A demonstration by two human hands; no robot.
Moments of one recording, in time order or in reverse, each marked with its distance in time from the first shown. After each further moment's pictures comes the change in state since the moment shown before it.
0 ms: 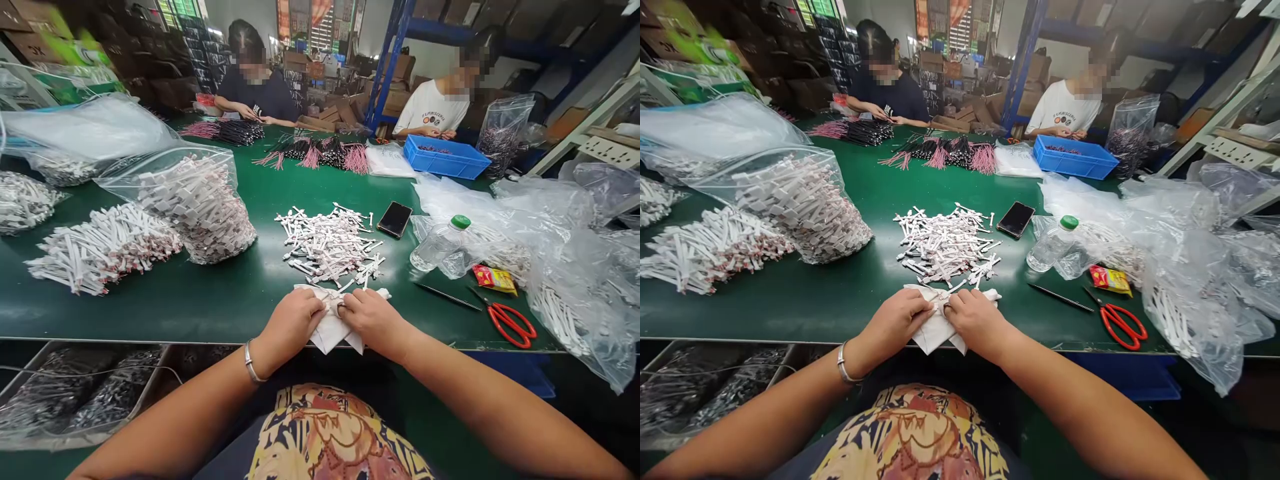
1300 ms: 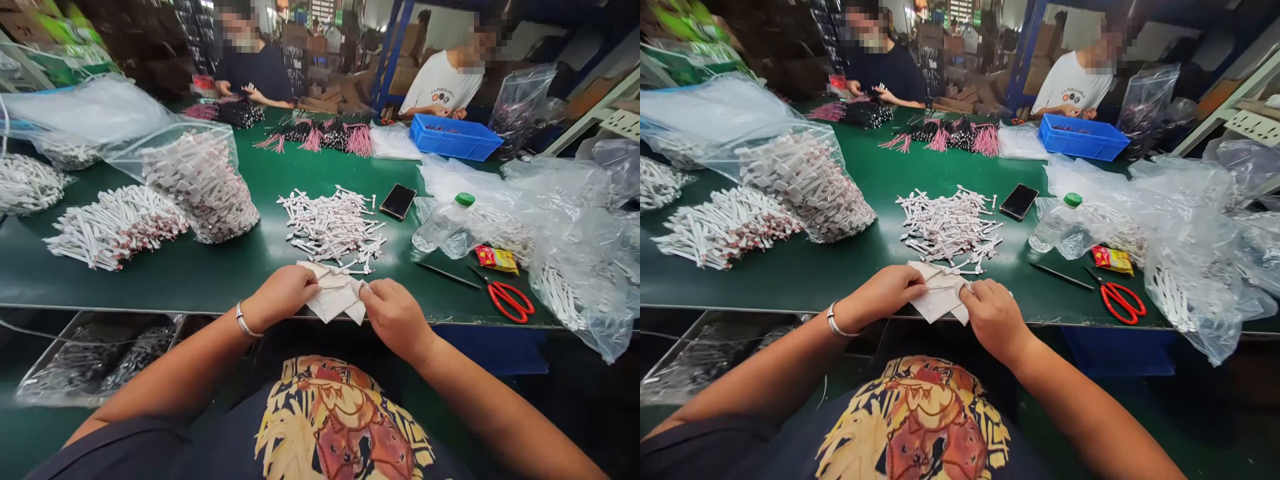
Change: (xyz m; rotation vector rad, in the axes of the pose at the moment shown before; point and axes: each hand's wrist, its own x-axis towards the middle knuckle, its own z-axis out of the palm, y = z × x) left_hand 0.005 0.002 -0.035 -0.138 -0.184 -0.179; right_hand -0.044 -0.026 -0.019 0.093 0.237 0.320
